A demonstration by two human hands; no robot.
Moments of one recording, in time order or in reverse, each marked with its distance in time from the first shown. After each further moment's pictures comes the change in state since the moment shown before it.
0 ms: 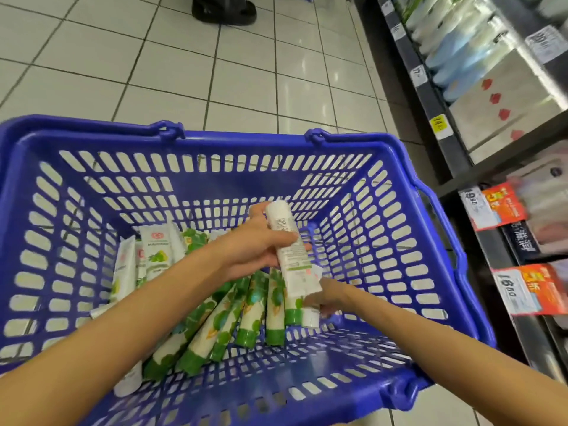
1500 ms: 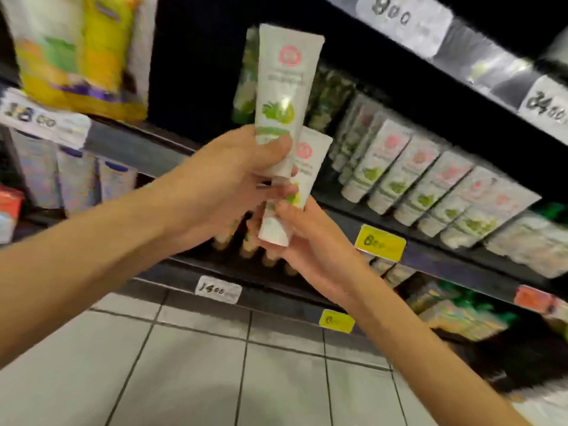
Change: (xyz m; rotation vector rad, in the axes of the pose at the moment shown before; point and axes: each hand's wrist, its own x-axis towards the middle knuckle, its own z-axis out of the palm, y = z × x) left_hand -0.115 -0.242 0.511 0.443 -1.368 -0.126; right_hand -0.392 0.423 0.027 1.546 1.155 -0.693
